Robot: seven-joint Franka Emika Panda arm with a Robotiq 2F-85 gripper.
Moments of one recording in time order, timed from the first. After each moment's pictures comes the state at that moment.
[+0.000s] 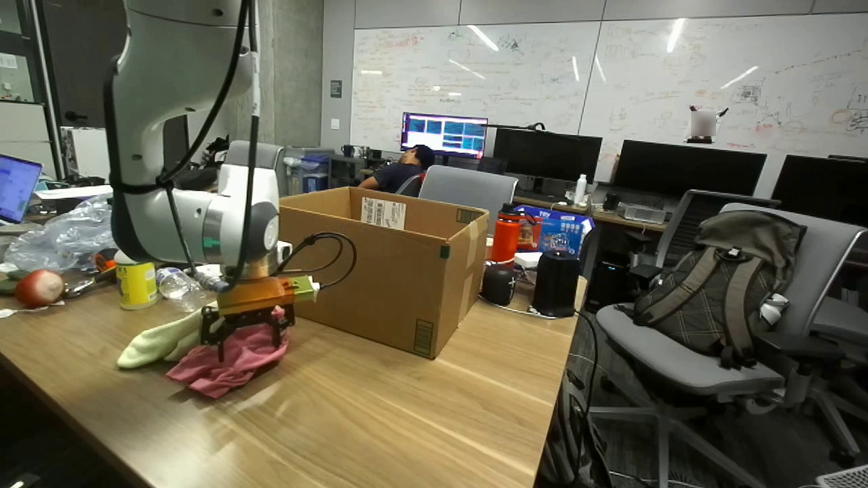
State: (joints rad) arm 0.03 0.62 0.16 -2.19 -0.20 2.86 -0.47
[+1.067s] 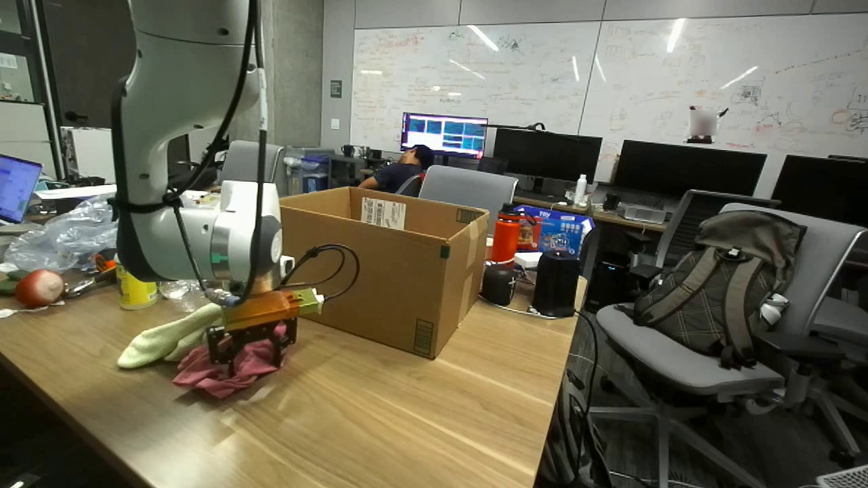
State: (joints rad) arm 0.06 0.66 0.11 -2.19 -0.27 2.86 -0.44
